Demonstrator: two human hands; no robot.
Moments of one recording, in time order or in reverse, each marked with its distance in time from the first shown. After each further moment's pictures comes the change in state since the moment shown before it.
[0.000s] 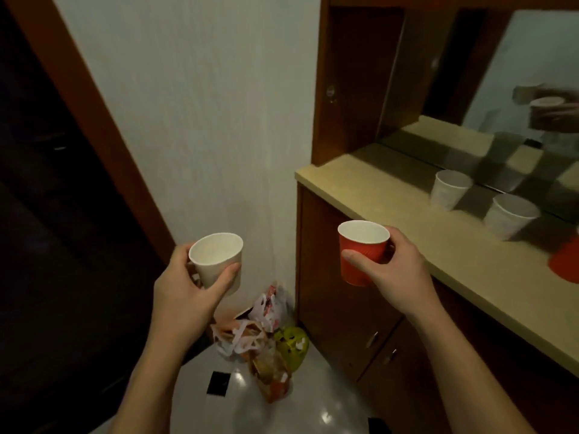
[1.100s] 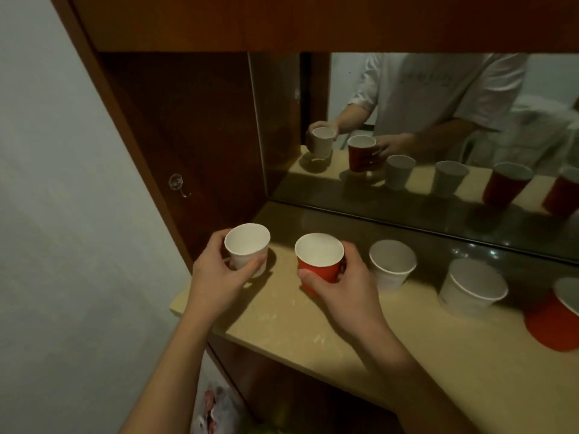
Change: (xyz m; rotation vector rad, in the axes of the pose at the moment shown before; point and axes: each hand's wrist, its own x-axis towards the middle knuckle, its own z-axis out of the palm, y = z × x) left_hand 0.294 0.047 0.332 -0.194 -0.550 0.277; right_hand 0.230 0.082 -0.008 0.051 0.445 0.263
